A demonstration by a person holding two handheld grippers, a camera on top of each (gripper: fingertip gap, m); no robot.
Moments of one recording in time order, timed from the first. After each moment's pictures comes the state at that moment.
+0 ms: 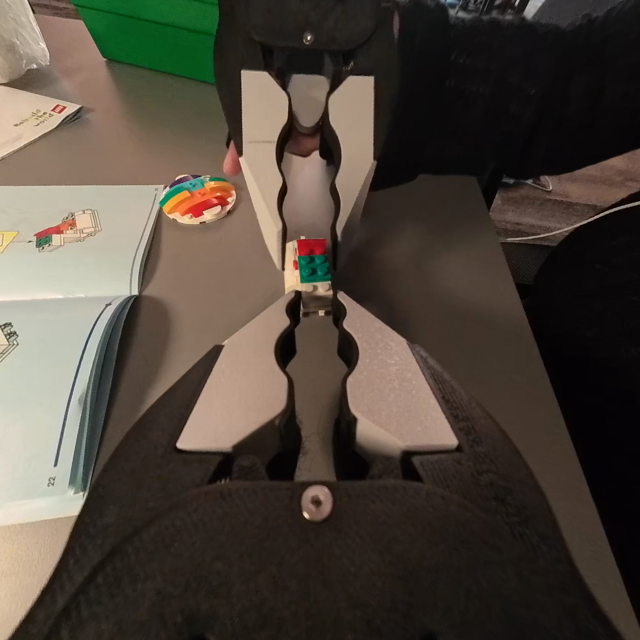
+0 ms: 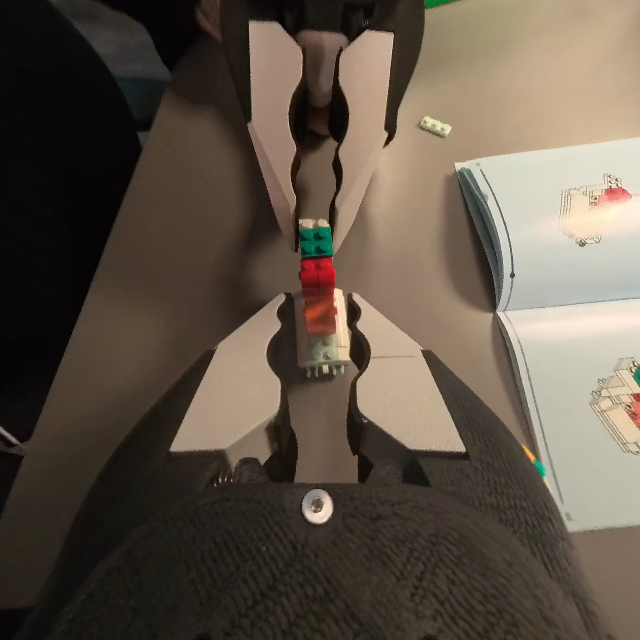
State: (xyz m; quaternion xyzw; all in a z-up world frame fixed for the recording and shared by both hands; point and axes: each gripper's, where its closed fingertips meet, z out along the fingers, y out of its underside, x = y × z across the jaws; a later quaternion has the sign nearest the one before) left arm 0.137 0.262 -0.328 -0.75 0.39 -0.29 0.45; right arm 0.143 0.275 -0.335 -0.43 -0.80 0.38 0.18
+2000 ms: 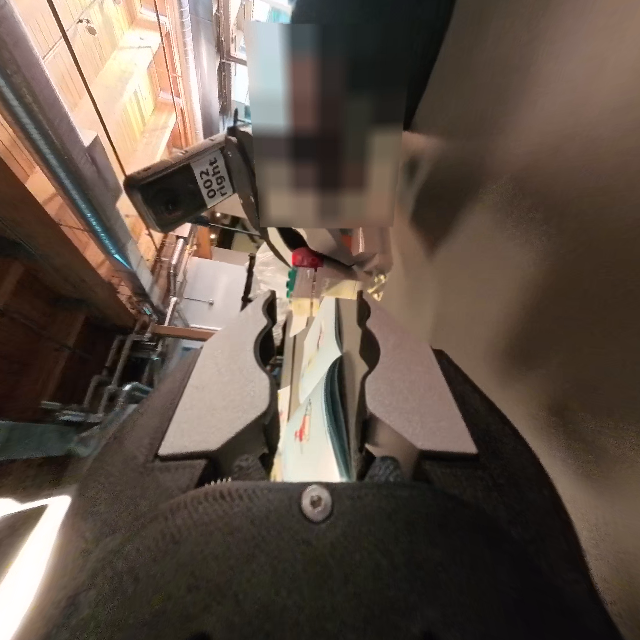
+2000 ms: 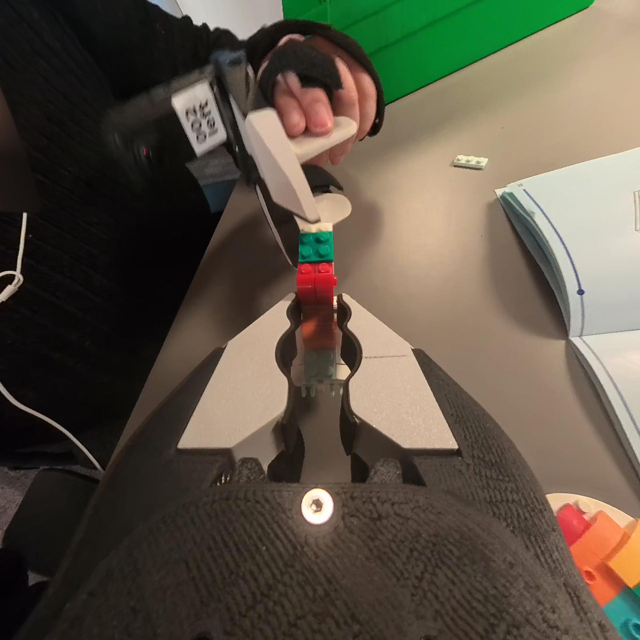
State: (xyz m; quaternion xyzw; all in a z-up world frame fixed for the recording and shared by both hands) left arm 0.141 0.256 -0.307 -0.44 0.60 0.24 0.62; right arm 0.140 0.256 -0.321 -0.44 -0.73 0.51 0.11
